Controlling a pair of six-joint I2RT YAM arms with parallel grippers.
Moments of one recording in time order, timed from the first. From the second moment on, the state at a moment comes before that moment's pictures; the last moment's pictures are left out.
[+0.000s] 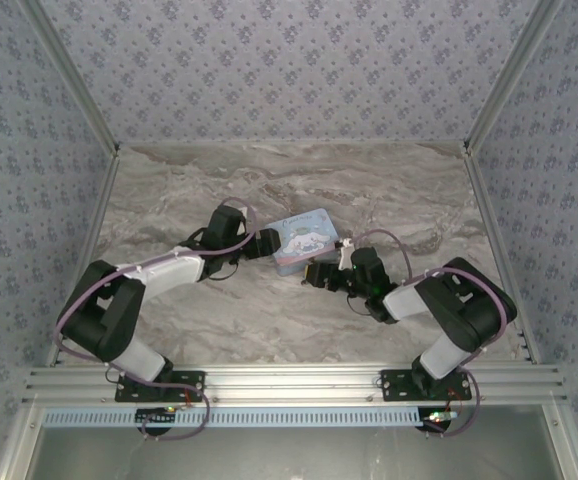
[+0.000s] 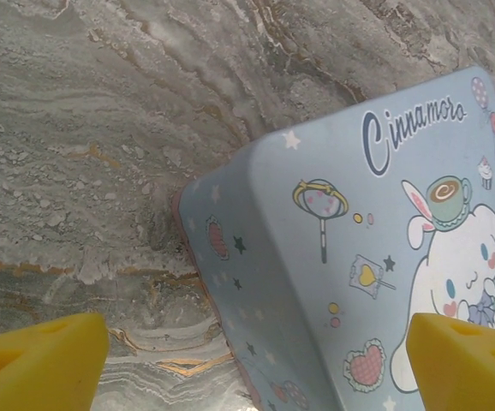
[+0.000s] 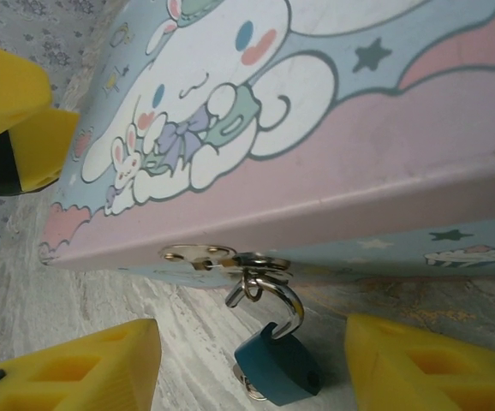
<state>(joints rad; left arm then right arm) -0.55 1.54 0.79 0.01 0.17 -0.68 0.59 1.62 0.35 0.80 -0.31 0.66</state>
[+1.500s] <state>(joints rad) -0.54 1.55 0.80 -0.06 0.16 -0.68 0.58 1.72 0.37 0.91 -0.36 0.67</state>
